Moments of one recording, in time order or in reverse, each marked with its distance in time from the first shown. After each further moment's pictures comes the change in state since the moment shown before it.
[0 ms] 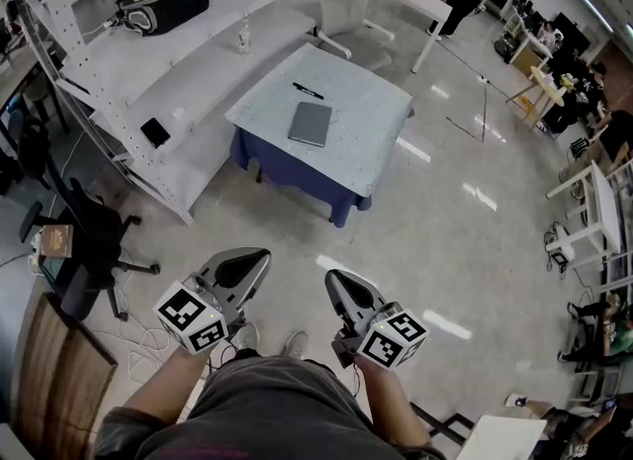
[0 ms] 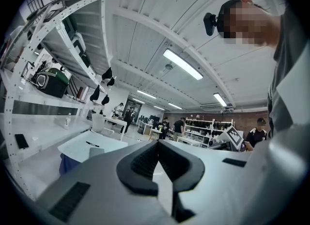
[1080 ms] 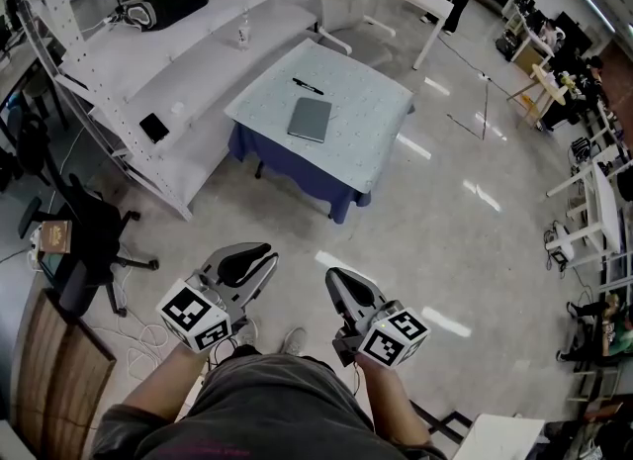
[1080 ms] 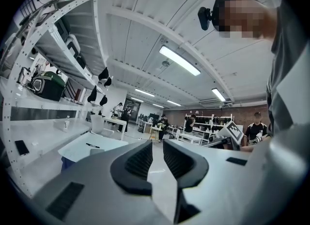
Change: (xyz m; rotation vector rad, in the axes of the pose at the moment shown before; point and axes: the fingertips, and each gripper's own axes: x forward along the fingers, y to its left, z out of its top) left arm 0.008 -0.010 -0.004 0.050 0.025 -0.002; right arm -0.006 -0.002 0.002 0.006 0.007 0.001
